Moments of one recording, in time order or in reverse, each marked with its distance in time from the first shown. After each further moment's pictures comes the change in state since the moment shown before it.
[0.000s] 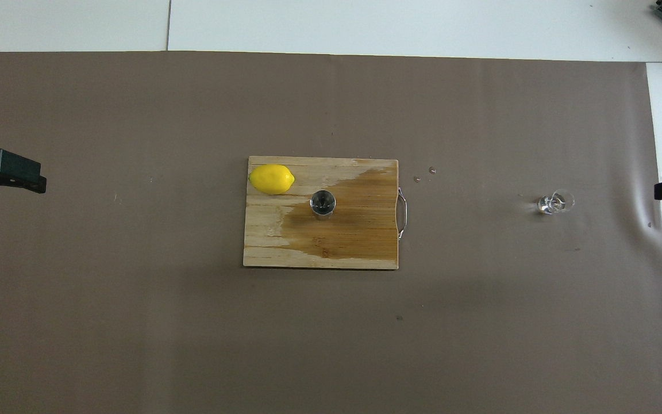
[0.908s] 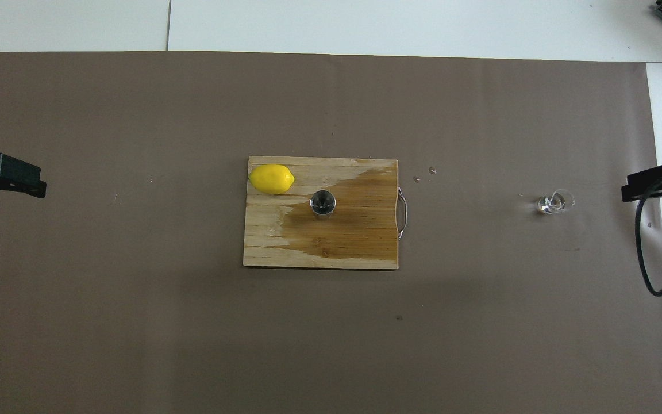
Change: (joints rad) left arm 0.002 -0.009 0.000 -0.009 0.000 -0.013 0.000; right arm 0.039 -0.003 0.009 0.002 0.024 -0.005 -0.054
